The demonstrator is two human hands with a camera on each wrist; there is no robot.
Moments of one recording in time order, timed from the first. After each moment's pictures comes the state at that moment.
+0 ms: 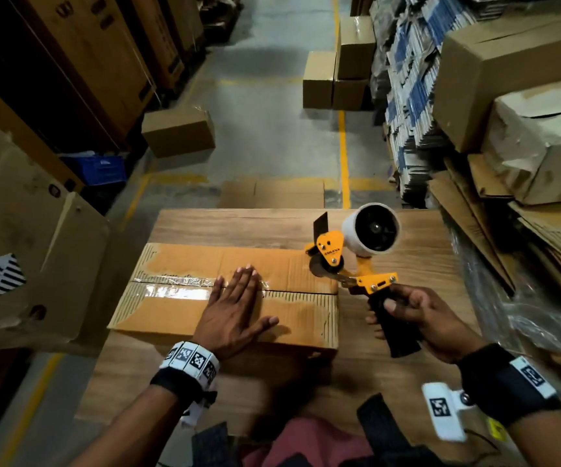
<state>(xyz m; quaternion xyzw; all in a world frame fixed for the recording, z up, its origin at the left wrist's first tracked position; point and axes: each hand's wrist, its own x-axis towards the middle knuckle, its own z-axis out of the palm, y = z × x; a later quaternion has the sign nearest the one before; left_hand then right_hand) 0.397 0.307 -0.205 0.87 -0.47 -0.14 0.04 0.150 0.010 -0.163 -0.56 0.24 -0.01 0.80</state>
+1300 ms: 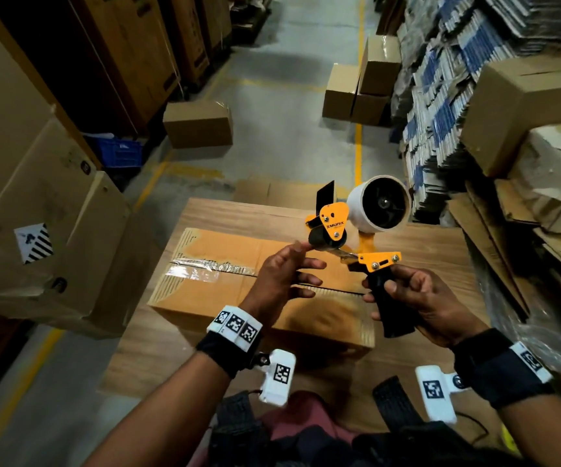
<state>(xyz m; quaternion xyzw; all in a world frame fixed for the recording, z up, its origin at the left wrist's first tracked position) 0.388 0.278 -0.123 0.56 -0.11 -0.42 0.71 0.214 0.072 -0.102 -0.54 0.23 -0.02 0.81</state>
